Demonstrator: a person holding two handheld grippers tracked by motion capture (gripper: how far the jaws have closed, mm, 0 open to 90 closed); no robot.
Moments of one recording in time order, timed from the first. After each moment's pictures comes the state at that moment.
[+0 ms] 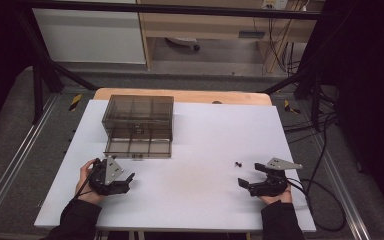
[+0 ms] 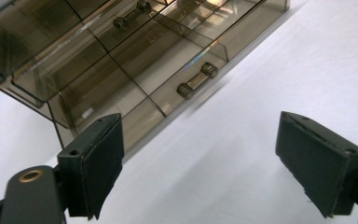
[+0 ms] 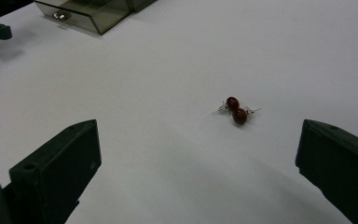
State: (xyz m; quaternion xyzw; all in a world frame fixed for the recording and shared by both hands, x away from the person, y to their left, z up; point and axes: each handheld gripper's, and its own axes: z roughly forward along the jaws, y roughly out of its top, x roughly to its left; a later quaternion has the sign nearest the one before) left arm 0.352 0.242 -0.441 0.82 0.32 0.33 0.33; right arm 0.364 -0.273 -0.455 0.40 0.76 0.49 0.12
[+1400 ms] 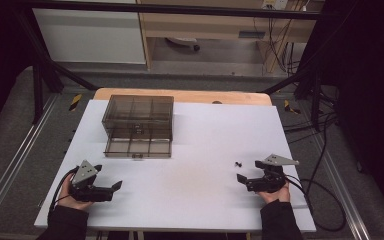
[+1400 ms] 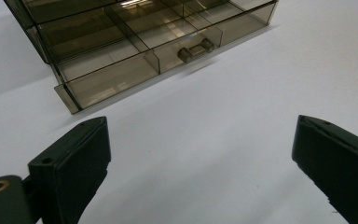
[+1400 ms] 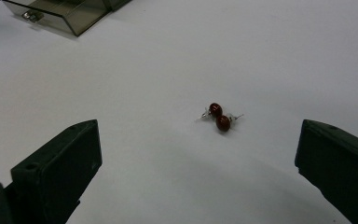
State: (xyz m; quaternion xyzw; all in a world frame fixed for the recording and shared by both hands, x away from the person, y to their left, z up) left arm 0.337 0.292 -0.442 0.79 0.40 0.22 0.42; right arm 0.374 -0.266 -0.450 0.43 0.76 0.46 0.14
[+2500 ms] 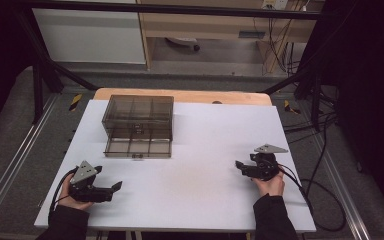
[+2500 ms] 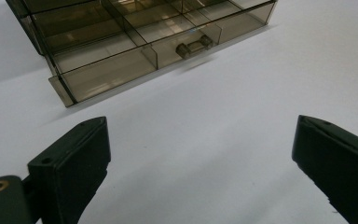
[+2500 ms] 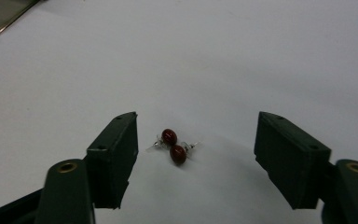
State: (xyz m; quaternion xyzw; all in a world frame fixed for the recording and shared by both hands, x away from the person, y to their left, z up) left arm 0.338 0.293 -0.445 0.78 0.41 0.20 0.42; right arm 0.405 -0.250 -0.446 0.49 0.76 0.39 0.18
